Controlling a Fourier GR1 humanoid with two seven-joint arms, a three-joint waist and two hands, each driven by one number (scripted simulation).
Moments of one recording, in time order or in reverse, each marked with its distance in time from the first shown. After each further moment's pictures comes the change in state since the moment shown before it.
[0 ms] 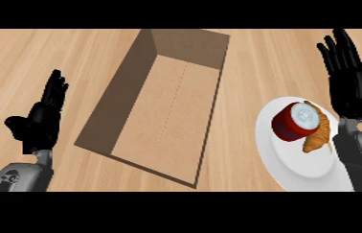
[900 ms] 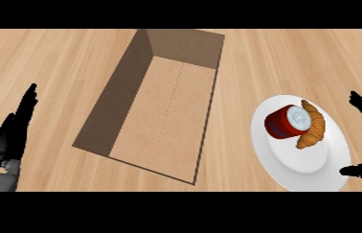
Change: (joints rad) left arm 0.060 0.161 0.016 0.097 -0.155 -0.003 0.099; right arm 0.249 -0.340 0.070 0.341 0.294 0.365 -0.542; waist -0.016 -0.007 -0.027
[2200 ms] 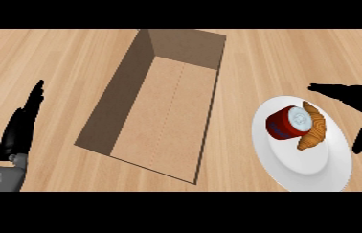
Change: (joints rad) left arm -0.039 -0.048 0.026 0.014 -0.071 -0.034 0.039; right arm -0.368 -0.094 0.297 0.043 0.657 0.207 0.373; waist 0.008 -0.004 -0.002
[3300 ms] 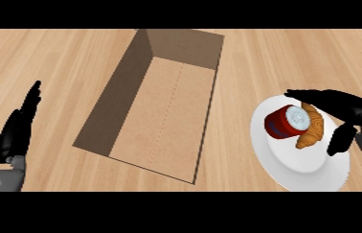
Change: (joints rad) left arm 0.022 -0.072 0.100 -0.053 -0.103 -0.065 0.026; right arm 0.052 0.179 -0.135 -0.104 0.194 0.118 -0.009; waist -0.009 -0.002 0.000
